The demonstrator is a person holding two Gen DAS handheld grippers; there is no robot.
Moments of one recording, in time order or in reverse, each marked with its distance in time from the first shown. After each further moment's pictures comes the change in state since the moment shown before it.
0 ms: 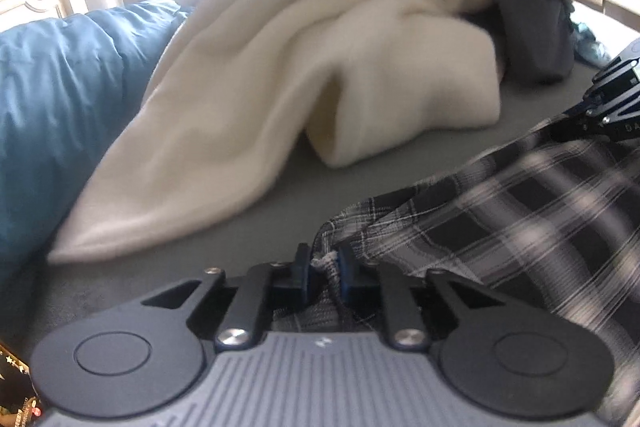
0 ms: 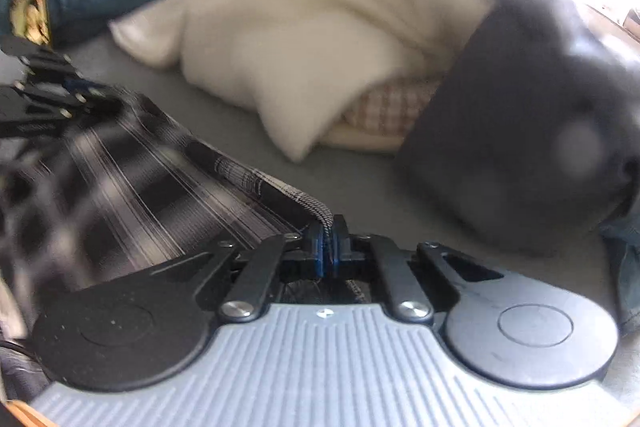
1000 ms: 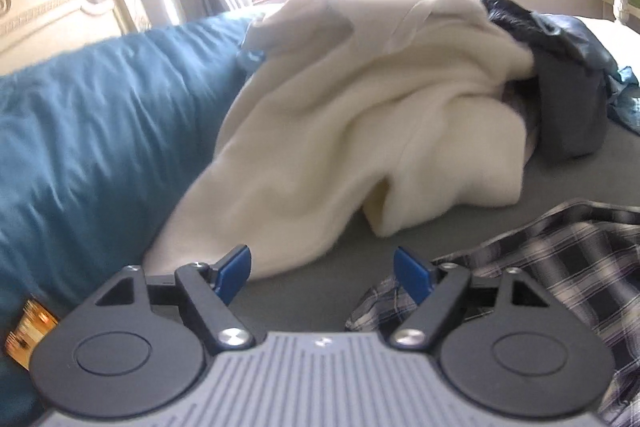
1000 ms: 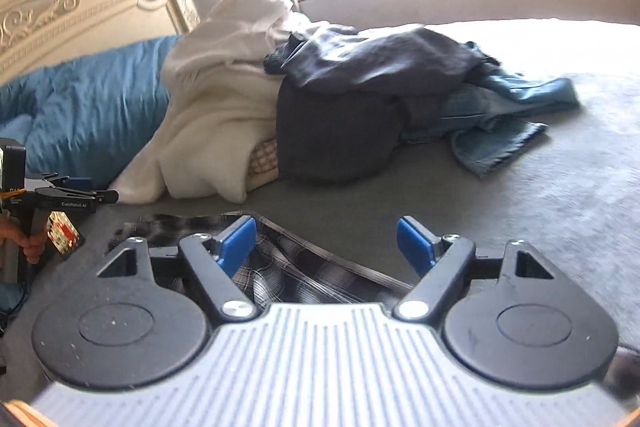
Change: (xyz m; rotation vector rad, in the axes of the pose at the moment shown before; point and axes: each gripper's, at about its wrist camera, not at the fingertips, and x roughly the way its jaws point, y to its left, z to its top) left arm -0.069 -0.001 0.084 -0.051 0.036 0.159; right arm -0.198 -0.066 -0.111 0.539 -0.293 -0.069
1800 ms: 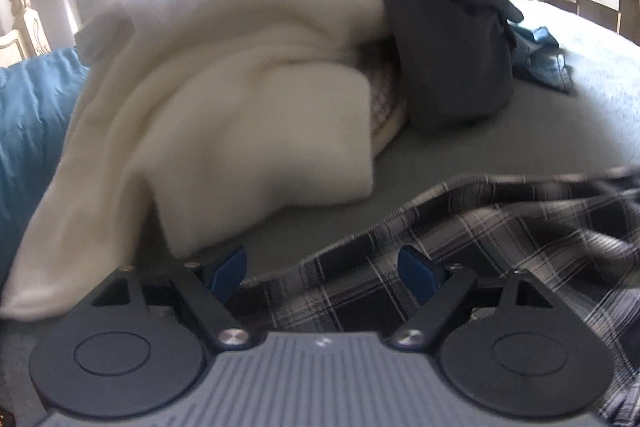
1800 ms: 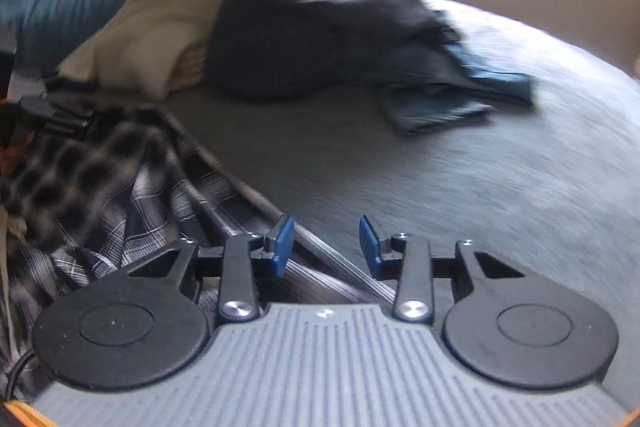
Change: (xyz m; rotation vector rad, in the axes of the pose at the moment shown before) left arm 0.064 -0.118 -0.031 0.099 -0.059 -0.219; right arm 0.040 -0.045 -0.025 -0.275 0.225 -0.140
